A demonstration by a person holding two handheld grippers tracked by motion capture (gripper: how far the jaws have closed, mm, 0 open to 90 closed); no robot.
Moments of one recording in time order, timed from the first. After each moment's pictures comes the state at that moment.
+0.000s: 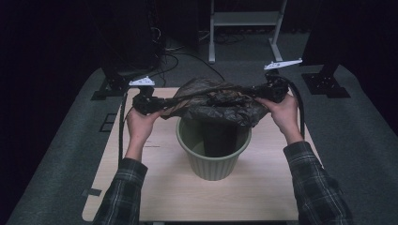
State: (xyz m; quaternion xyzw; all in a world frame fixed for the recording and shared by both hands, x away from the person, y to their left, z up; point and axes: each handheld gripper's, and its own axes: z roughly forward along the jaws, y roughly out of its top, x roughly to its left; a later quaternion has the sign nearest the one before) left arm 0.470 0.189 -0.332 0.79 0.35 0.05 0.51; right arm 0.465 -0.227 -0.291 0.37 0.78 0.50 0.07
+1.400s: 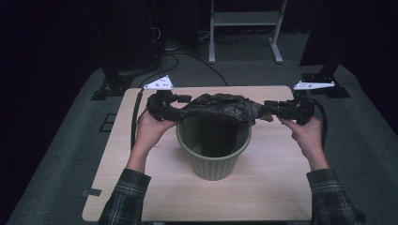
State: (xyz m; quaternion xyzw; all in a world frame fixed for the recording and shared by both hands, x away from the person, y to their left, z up) left arm 0.413 0.133 -0.286 0.82 0.20 0.08 0.53; right arm 0.405 -0.287 -0.314 0.37 0.74 0.55 0.06
